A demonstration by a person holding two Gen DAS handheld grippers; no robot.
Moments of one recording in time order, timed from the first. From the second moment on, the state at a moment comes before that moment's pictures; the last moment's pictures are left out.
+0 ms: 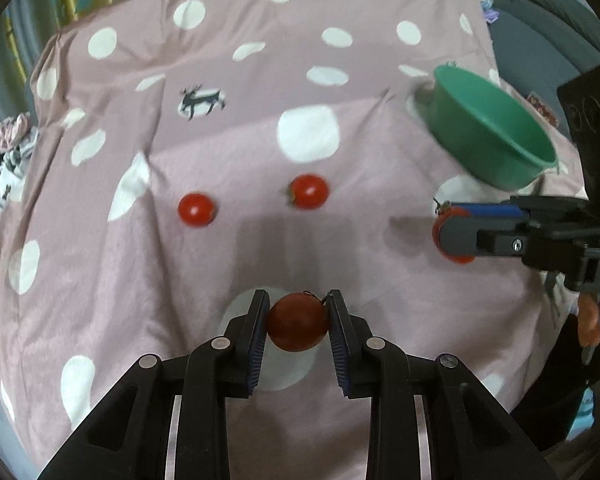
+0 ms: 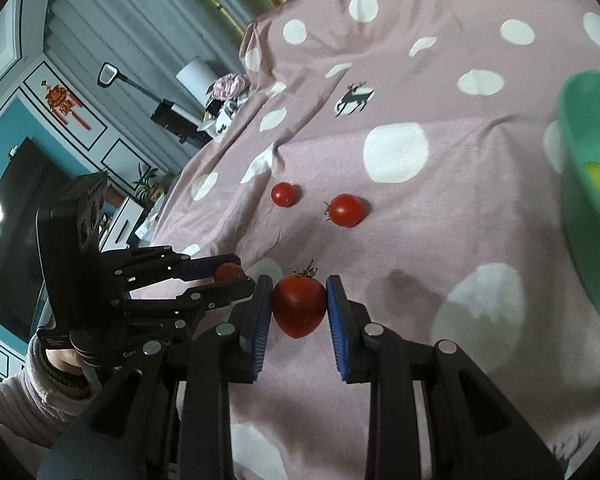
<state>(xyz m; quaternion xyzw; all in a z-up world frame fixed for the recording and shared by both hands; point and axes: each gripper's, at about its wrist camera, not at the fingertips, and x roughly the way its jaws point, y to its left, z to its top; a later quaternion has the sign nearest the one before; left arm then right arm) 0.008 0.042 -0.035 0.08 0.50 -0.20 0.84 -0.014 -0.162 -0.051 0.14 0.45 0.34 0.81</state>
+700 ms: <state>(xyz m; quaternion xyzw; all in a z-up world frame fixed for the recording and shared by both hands) 0.019 -0.052 0.014 0.11 0.42 -0.26 0.86 -0.033 -0.265 -0.010 0.15 0.37 0.24 0.89</state>
